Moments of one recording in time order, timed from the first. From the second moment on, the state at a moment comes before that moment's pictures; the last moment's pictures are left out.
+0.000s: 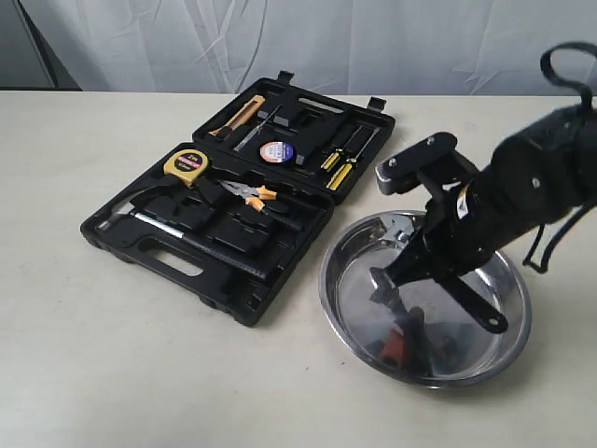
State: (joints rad) left arm -0.02 0.00 0.00 0.05 0.19 0.03; right arm 0.49 1.62 -0.80 -0.09 0.45 -0.03
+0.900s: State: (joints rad) left arm -0.02 0.00 0.00 0.05 0.19 0.03; right arm 0.49 1.57 -0.72 0.00 0.38 0.03
